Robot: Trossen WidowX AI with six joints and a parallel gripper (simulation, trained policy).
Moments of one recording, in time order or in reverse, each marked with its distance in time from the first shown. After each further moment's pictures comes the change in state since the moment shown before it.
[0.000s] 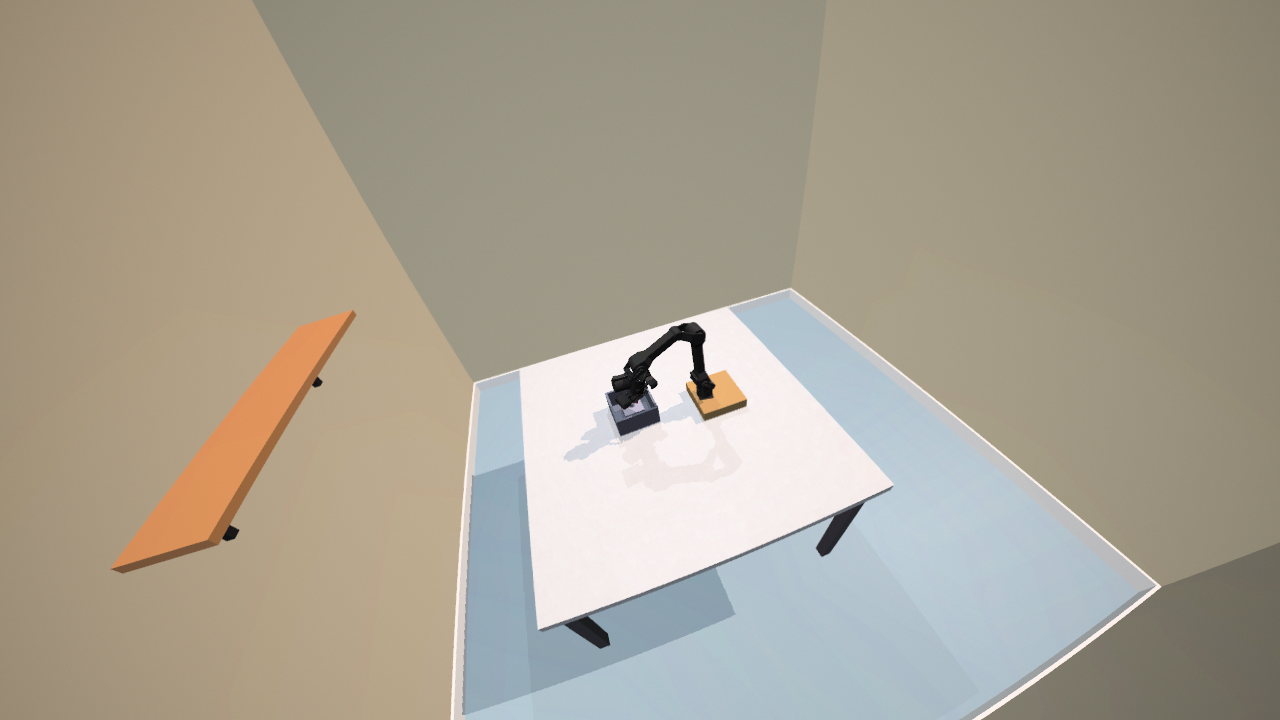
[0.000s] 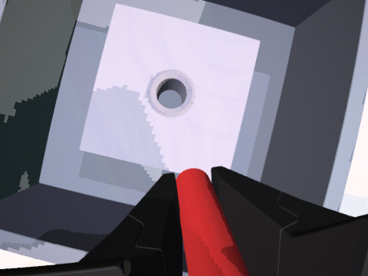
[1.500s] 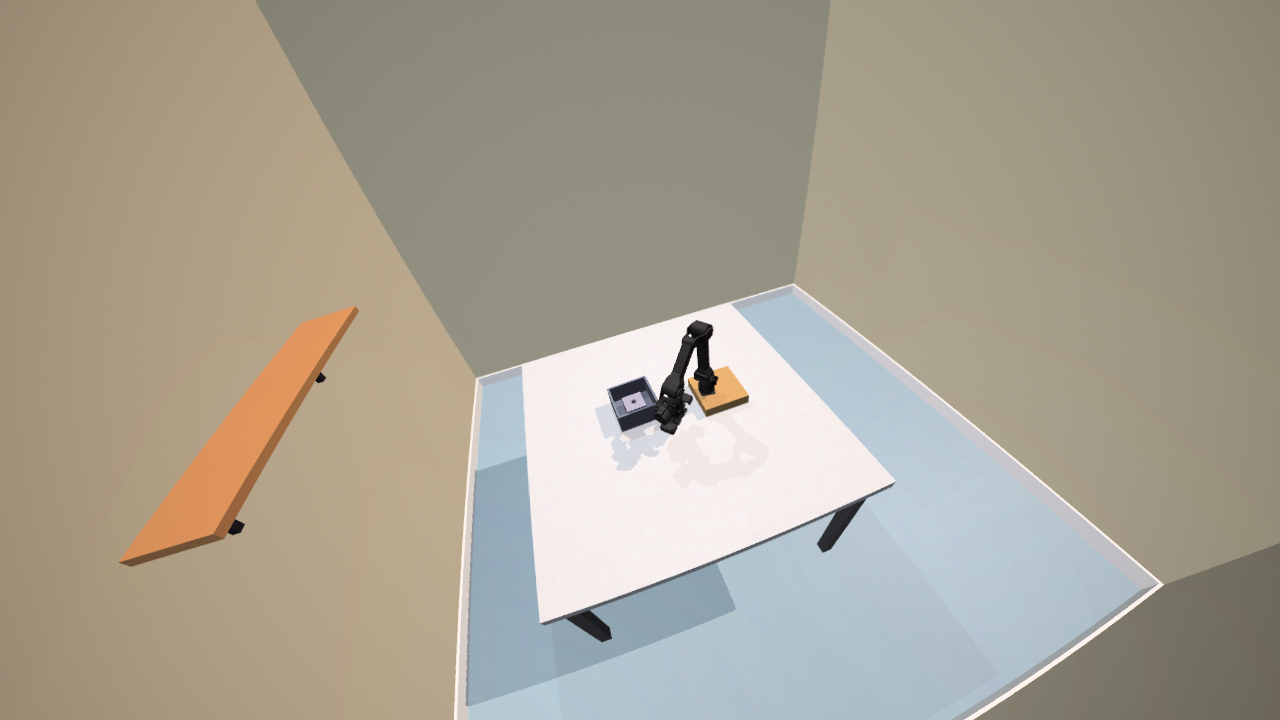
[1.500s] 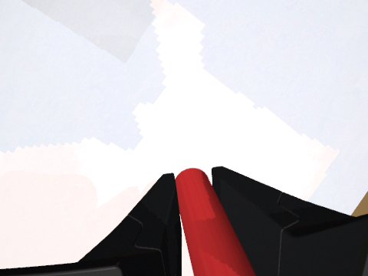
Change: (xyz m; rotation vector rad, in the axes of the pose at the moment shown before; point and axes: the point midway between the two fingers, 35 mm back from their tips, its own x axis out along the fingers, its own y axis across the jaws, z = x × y) arm 0.028 -0.061 -0.188 -0.339 0.218 -0.083
